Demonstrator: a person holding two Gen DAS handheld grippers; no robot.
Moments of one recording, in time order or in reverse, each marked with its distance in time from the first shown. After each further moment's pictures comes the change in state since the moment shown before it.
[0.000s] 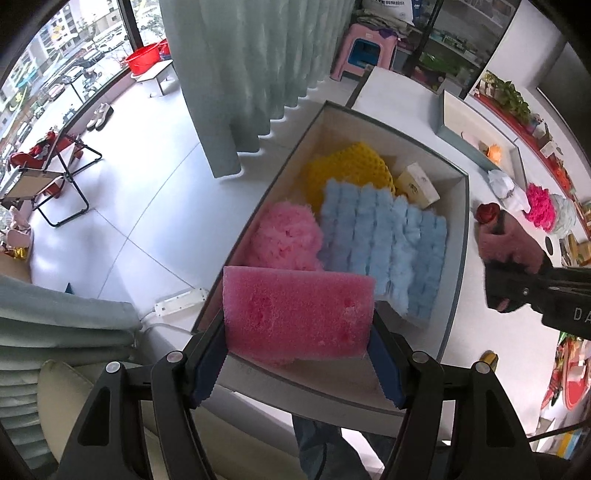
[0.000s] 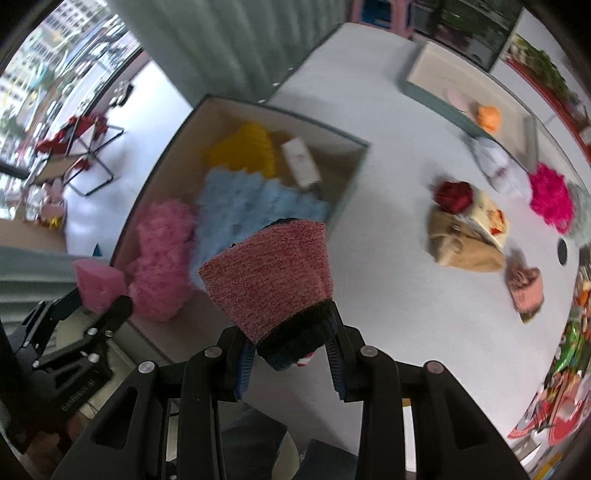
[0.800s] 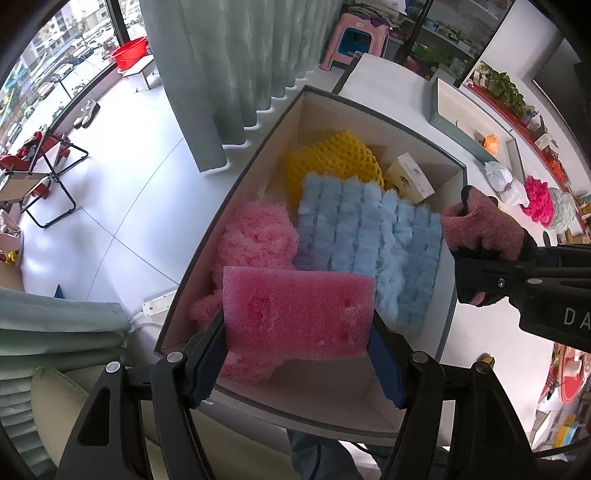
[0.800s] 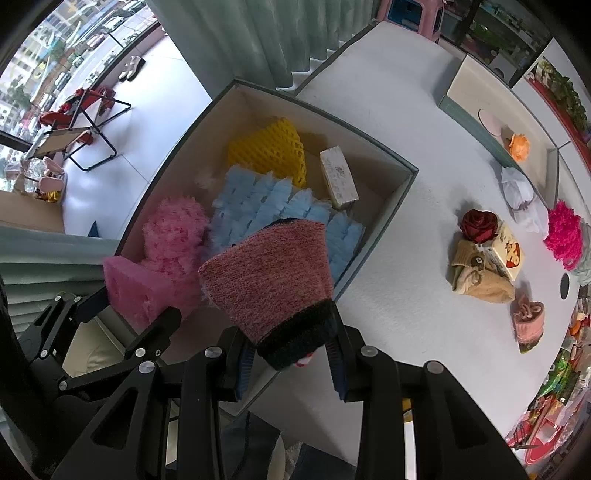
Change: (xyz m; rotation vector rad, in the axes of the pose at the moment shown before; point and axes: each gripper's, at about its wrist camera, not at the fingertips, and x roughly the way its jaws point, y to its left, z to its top) left arm 0.022 -0.015 0.012 0.024 0.038 -0.034; right arm 0.018 0.025 0.026 -0.077 0.058 -0.020
